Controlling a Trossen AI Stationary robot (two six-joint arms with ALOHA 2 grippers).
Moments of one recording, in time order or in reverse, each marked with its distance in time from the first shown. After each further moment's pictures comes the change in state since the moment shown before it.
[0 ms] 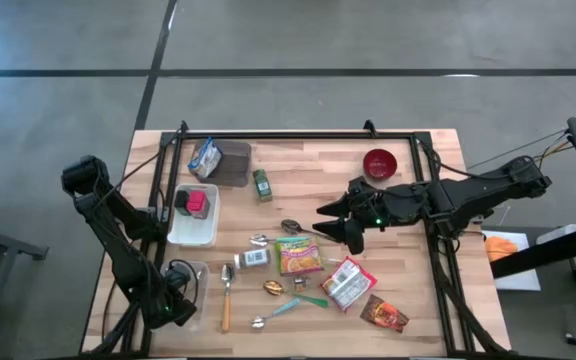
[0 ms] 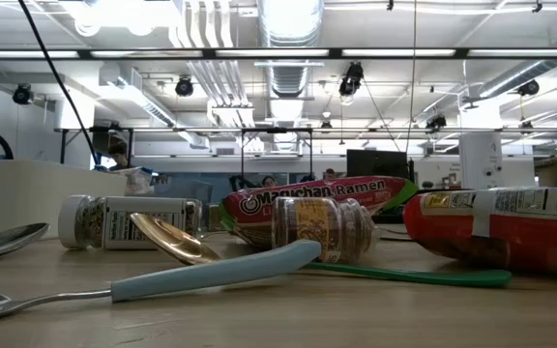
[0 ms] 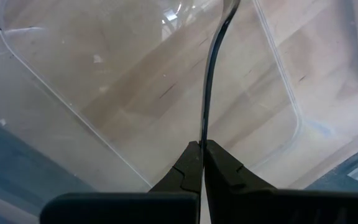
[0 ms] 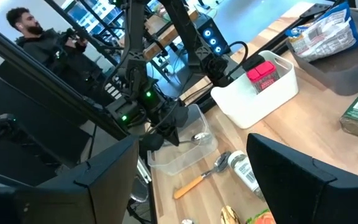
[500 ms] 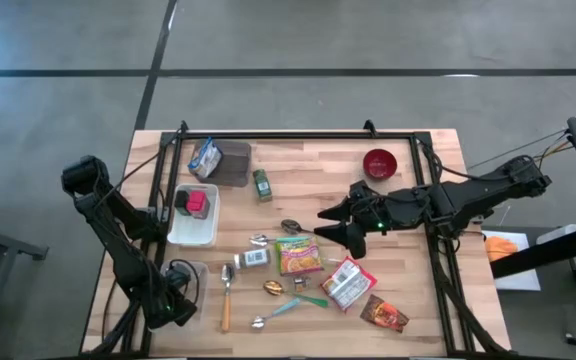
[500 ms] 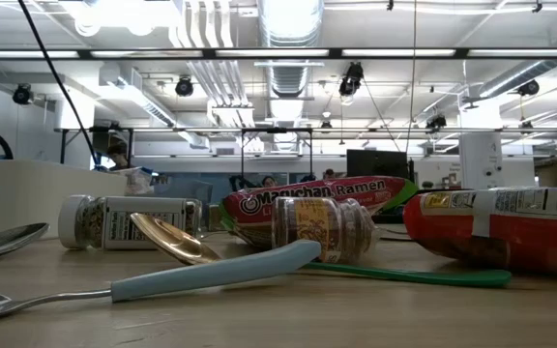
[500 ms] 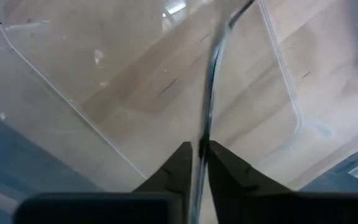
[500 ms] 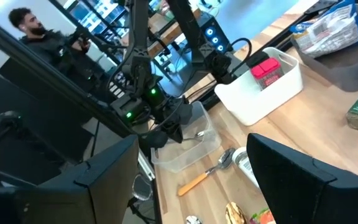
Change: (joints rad) left arm 0.010 0.001 0.000 0.004 0.028 0.000; right arm 0.030 0.000 0.000 0.000 0.025 0.019
